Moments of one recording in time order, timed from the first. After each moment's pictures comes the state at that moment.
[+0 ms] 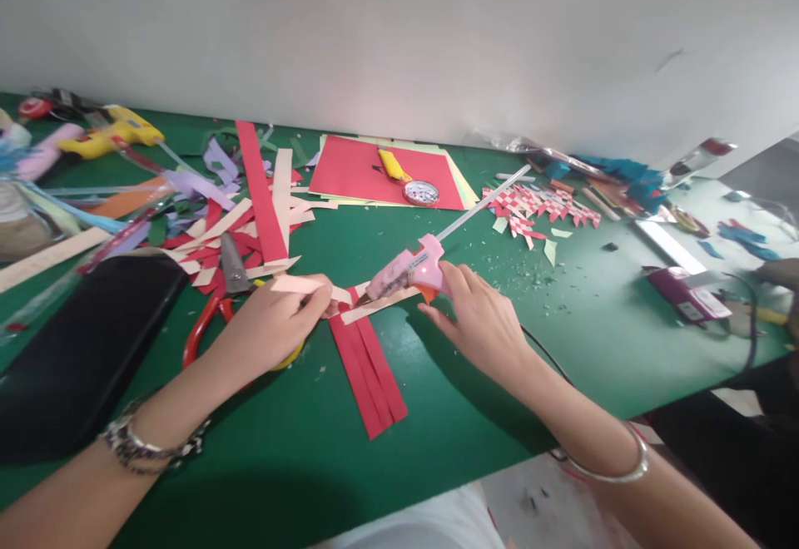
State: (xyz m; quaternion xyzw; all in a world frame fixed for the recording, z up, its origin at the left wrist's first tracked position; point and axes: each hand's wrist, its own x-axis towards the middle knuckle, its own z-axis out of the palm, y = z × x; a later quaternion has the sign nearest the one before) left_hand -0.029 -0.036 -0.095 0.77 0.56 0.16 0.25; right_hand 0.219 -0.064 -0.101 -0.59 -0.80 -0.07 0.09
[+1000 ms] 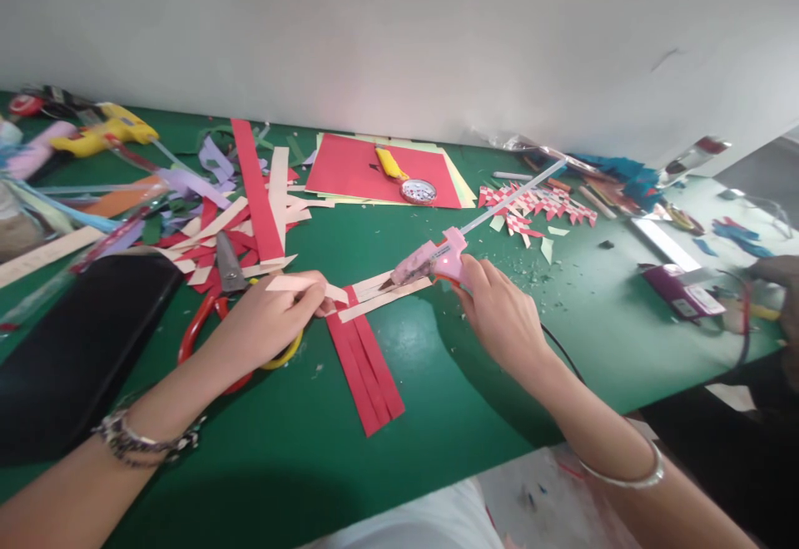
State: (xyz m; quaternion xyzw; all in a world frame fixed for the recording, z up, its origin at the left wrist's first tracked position) left_hand -0.030 -0.034 -0.092 0.77 0.54 0.16 0.29; right_hand 0.235 -0.065 -0.093 -0.67 -0.74 -0.07 0.02
